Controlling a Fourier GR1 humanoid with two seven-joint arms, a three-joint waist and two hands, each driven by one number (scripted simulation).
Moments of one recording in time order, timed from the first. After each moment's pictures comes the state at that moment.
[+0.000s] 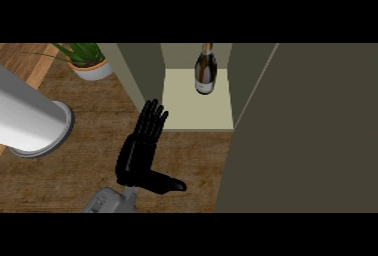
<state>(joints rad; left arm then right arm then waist) -0.19 0.11 -0.45 -1.35 0.60 0.11 -0.43 0.38 -0.74 0.62 -2.52 0.00 -0.55 -0.01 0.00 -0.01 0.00</state>
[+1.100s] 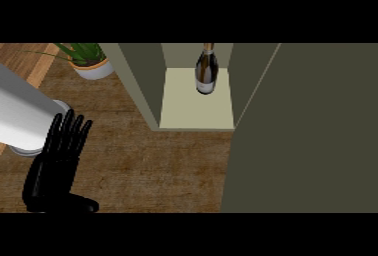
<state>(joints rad) 0.07 0.42 -0.21 -1.57 0.72 -0.10 -0.45 0.32 -0.86 0.79 -2.51 -0.01 -0.28 -0.03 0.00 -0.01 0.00</state>
